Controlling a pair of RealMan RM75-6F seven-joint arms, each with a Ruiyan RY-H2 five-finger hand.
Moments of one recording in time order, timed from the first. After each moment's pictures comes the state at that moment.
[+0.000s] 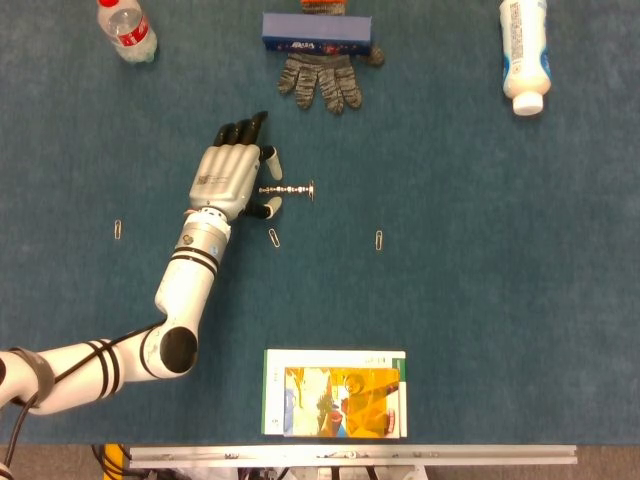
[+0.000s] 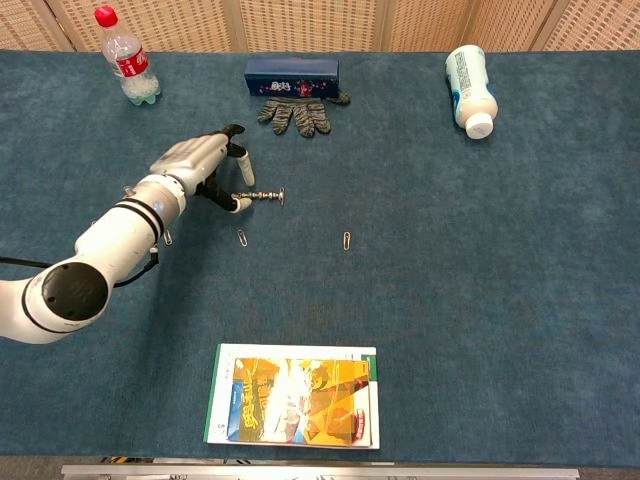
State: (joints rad) left arm -0.75 -1.83 -0.25 -1.25 0.81 0.92 0.38; right arm 0.24 -1.37 0.25 -1.20 -1.35 1.36 0.54
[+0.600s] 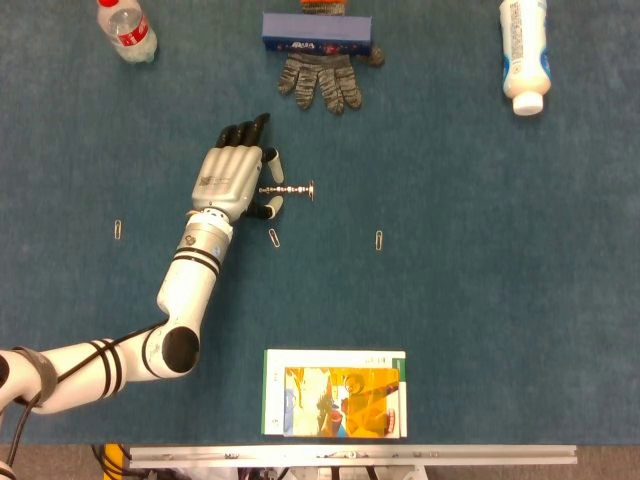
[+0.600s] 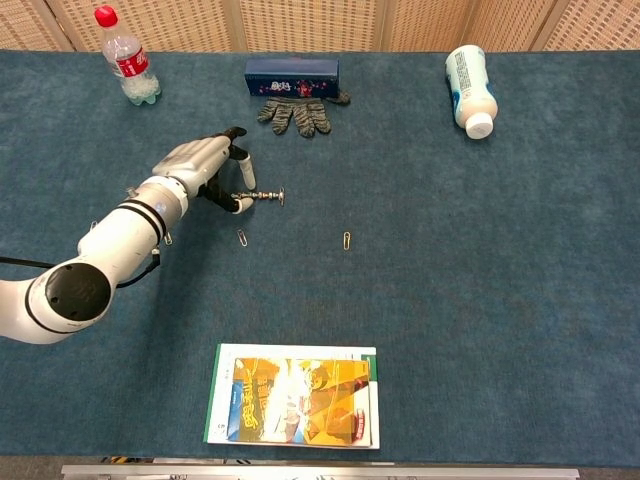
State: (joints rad) left arm -0.76 -1.84 -0.25 -1.24 0.81 0.92 0.38; right arm 0.24 -1.37 0.24 -1.19 -1.35 1.36 0.54
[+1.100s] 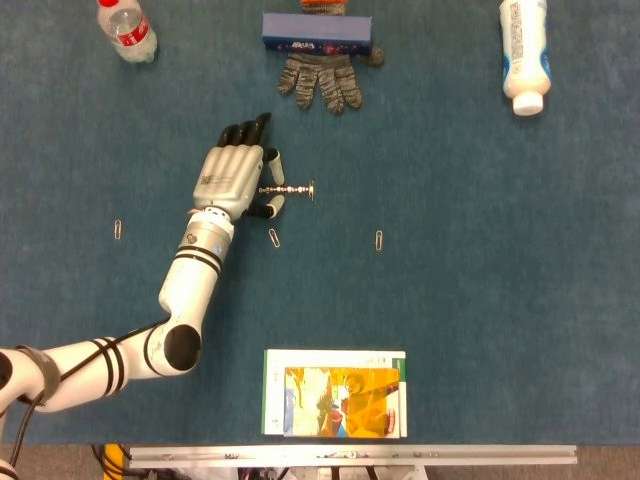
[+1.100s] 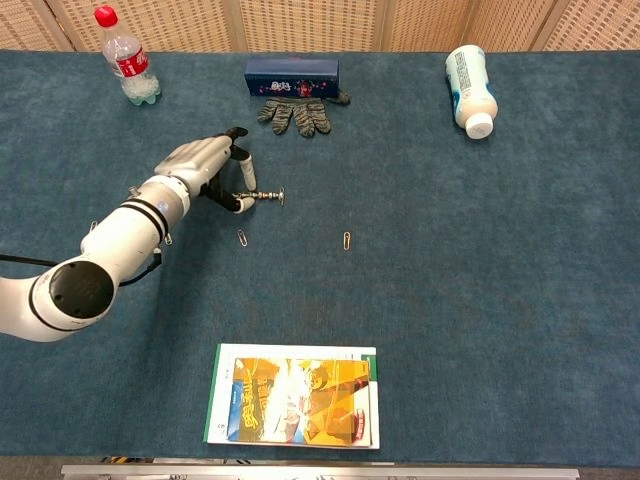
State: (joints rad) left arm -0.76 -1.85 -0.25 -1.22 0.80 0.91 0.37; right arm 0.24 -1.37 0.24 -1.19 -1.35 1.36 0.54
